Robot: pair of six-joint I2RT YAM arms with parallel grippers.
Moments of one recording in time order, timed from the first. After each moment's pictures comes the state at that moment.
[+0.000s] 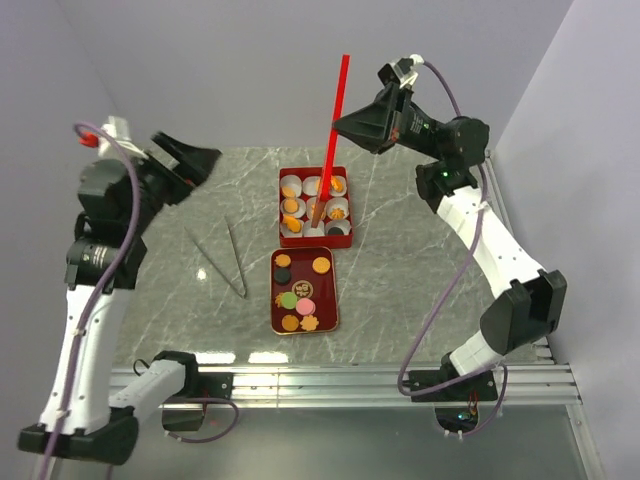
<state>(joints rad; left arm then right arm) -0.20 0.95 1.37 -0.53 0.08 -0.76 0.36 1.54 1.54 0.73 -0.98 1.84</state>
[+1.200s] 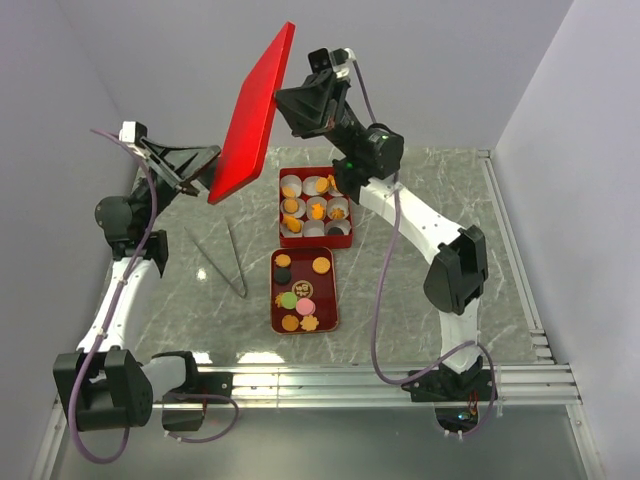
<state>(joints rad) 0.07 1.12 0.87 0.95 0.82 -1.72 0.67 1.97 1.93 1.26 -0.55 2.04</state>
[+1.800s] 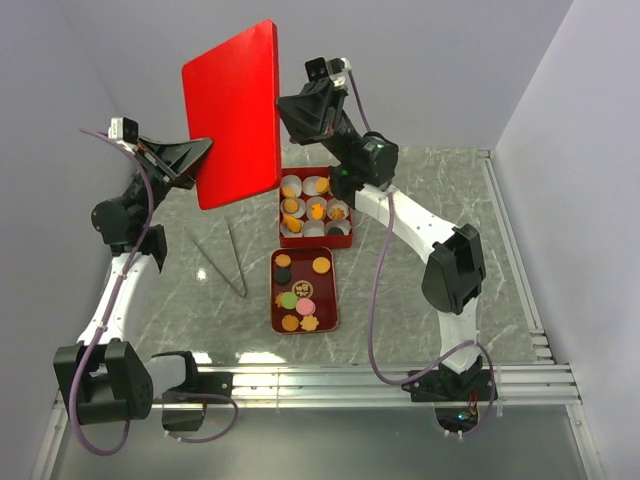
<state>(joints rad) 0.08 1.16 0.88 1.11 0.77 -1.92 0.70 1.99 1.89 1.33 -0.51 2.06</state>
